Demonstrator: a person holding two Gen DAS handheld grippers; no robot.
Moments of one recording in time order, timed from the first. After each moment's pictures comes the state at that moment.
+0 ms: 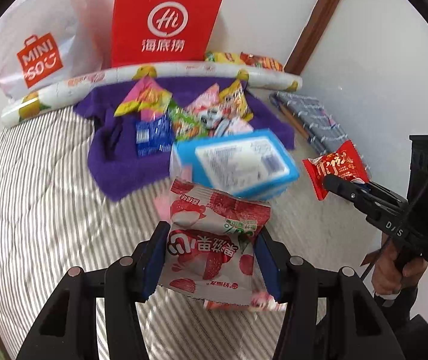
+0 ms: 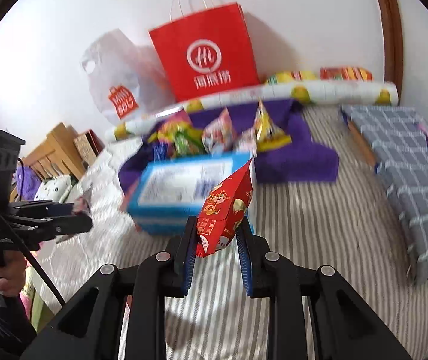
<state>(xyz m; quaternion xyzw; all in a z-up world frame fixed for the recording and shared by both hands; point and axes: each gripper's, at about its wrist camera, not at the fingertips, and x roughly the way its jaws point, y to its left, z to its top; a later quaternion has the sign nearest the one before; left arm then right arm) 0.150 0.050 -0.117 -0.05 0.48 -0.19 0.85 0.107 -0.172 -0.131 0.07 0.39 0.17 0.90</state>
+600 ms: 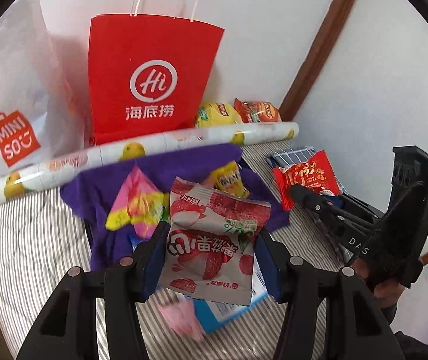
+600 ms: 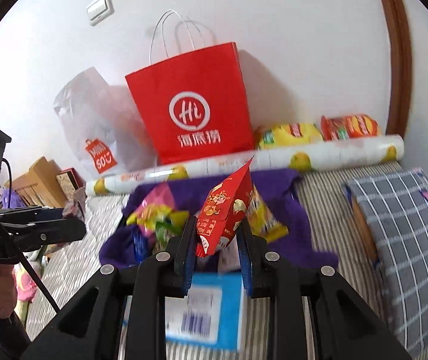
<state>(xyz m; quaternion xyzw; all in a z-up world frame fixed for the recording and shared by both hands) 0.261 0.044 -0.057 -0.05 0.44 -0.21 0.87 0.225 -0.160 -0.080 0.07 0.34 0.13 0.93</state>
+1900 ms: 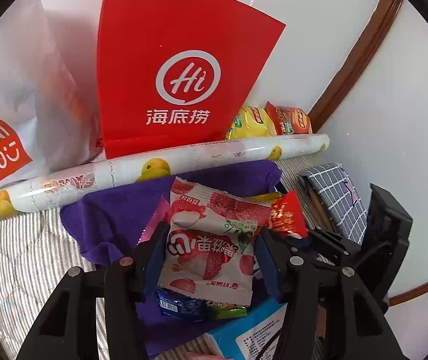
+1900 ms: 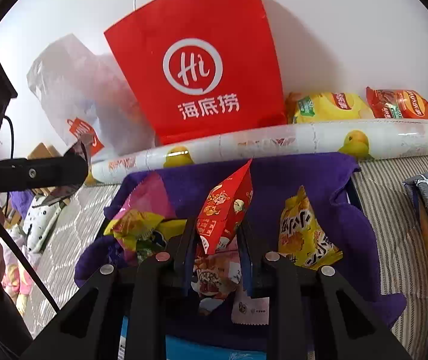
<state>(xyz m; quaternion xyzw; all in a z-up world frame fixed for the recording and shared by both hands) 0.350 0.063 -0.087 -0.08 0.47 -0.19 0.86 0.314 -0.120 -0.153 0.07 0.39 0.18 0.90</state>
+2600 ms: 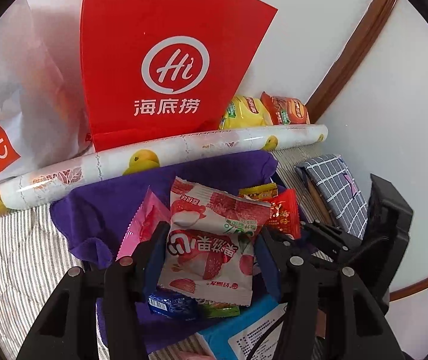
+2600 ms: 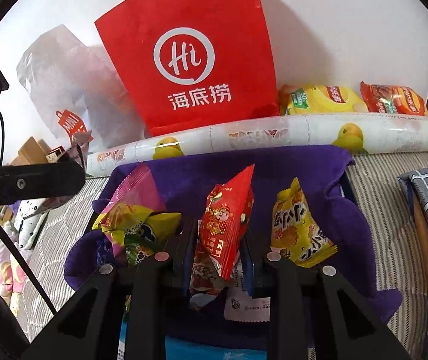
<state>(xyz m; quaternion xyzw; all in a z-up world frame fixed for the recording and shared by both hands) 0.351 0.049 -0.097 -0.07 0.48 -0.20 0.85 0.315 -0.117 -0.156 0.06 0.41 0.15 0.90</state>
